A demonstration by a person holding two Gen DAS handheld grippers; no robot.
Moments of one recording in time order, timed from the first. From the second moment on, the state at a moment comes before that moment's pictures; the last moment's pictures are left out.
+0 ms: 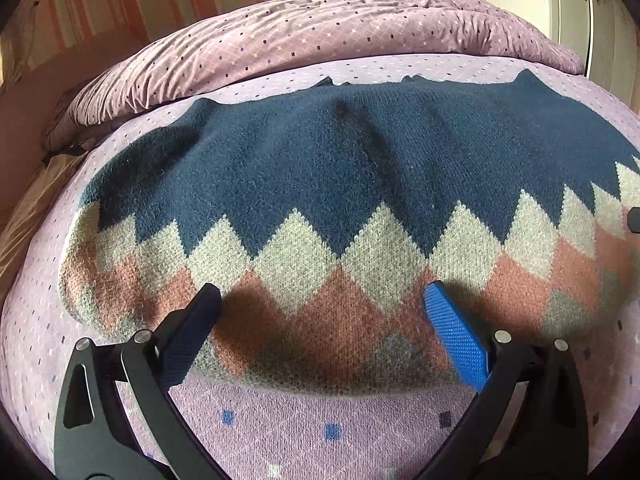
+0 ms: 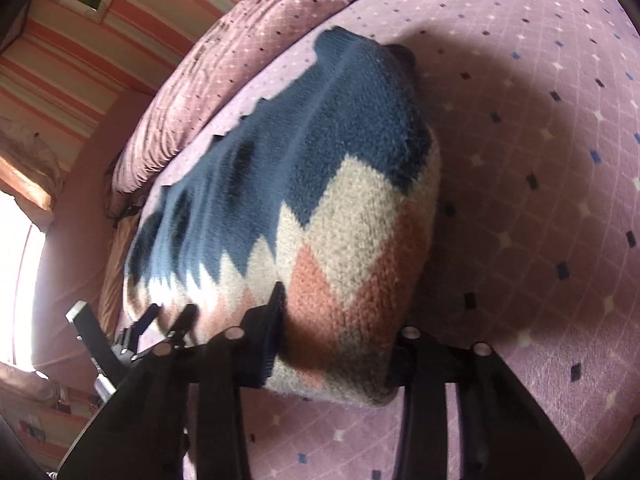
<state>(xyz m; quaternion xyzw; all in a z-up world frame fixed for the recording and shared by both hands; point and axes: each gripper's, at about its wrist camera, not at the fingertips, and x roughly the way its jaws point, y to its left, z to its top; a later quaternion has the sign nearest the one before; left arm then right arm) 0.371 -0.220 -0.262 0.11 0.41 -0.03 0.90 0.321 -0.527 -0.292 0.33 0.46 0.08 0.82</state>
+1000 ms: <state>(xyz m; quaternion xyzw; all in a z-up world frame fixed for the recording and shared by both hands) 0.362 -0.002 -0.170 0.01 0.37 0.04 0.93 0.380 -0.260 -0.121 0.14 0.37 0.20 0.90</state>
